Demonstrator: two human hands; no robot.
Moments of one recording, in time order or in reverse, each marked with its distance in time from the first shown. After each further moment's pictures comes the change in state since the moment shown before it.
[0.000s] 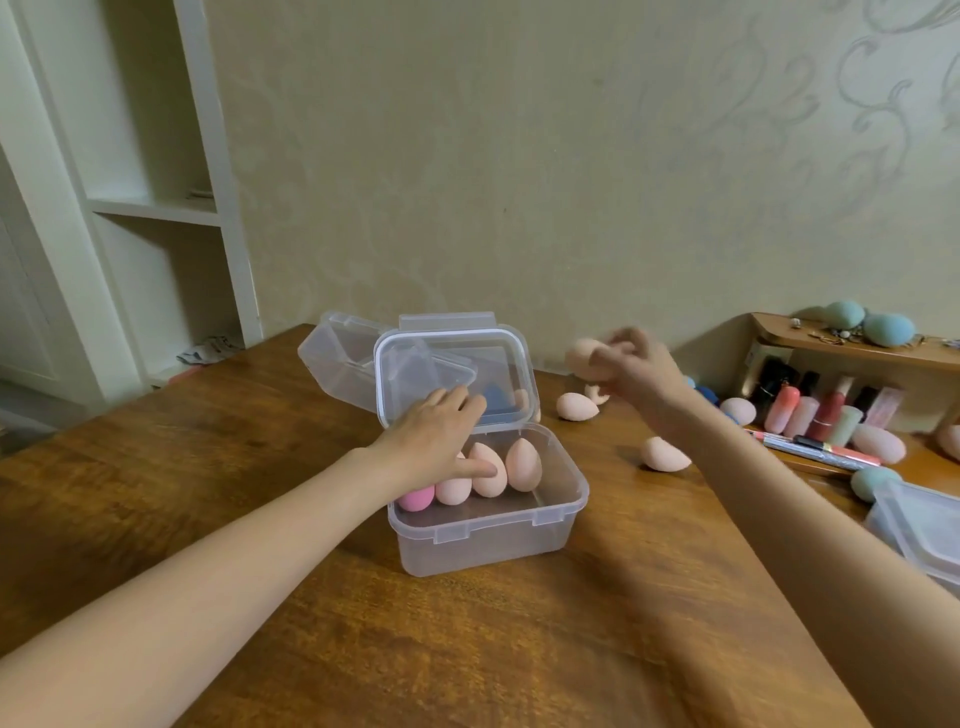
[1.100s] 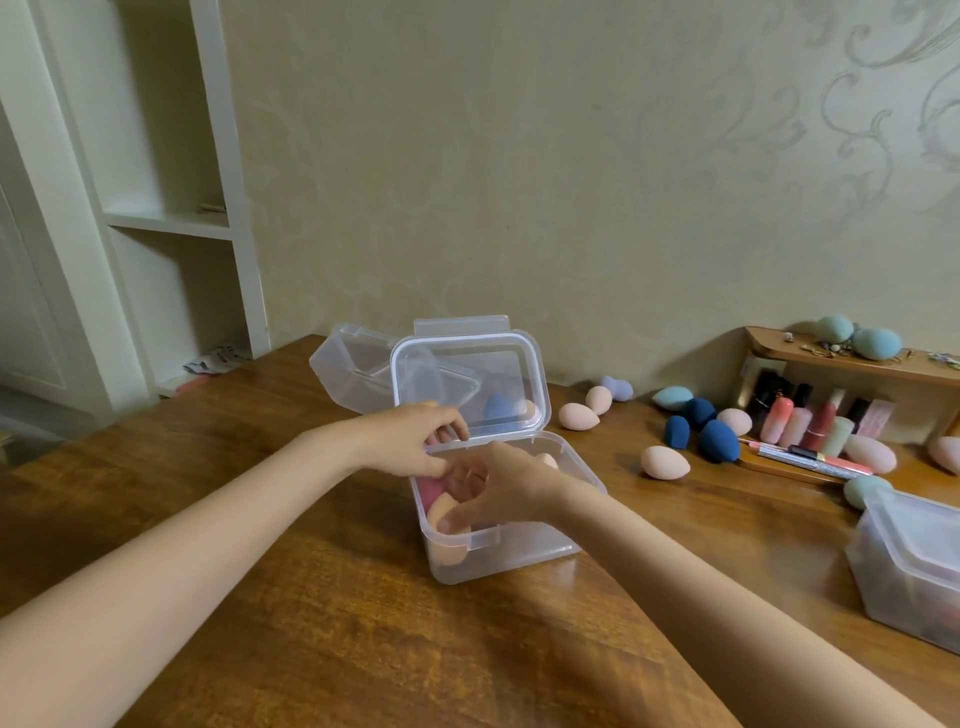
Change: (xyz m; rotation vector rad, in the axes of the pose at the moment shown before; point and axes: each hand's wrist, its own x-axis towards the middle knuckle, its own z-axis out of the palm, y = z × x) left_hand -0.017 -0.021 -0.038 -0.367 -0.327 -0.110; right_hand -0.070 -0.008 0.101 -0.660 -0.715 -0.147
